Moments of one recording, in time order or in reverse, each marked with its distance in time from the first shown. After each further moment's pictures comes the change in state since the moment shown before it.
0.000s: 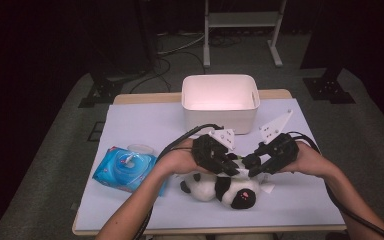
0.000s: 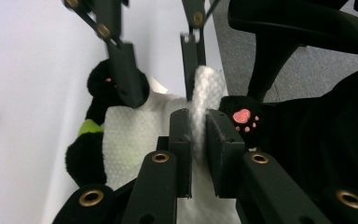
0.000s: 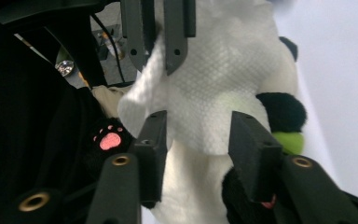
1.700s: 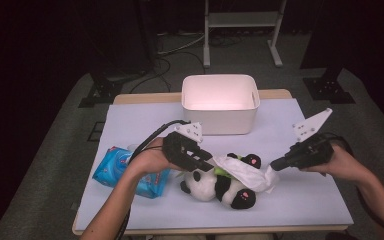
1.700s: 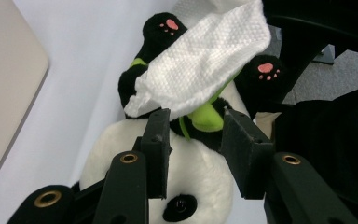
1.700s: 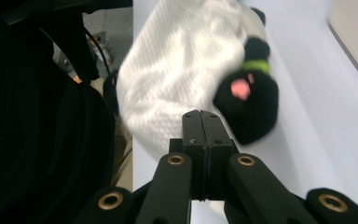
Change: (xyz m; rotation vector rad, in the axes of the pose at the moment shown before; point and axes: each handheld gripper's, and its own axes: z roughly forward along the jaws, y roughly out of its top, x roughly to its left) left arm 0.000 -0.051 -0.047 -0.042 0.113 -0.113; right arm 0.013 -0.037 -0.054 -0.027 -0.067 0.071
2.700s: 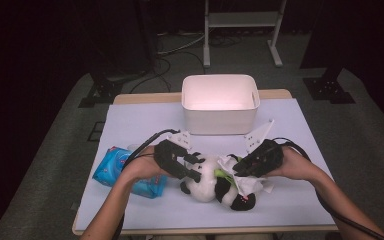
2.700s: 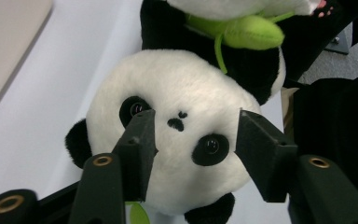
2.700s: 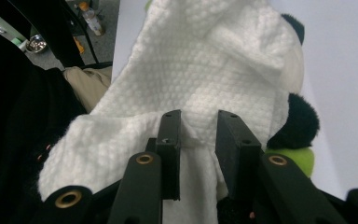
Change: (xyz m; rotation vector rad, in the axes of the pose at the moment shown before) left arm 0.013 -0.046 0.014 0.061 0.021 -0.061; right arm -0.004 0.039 0.089 0.121 -0.011 -0.098
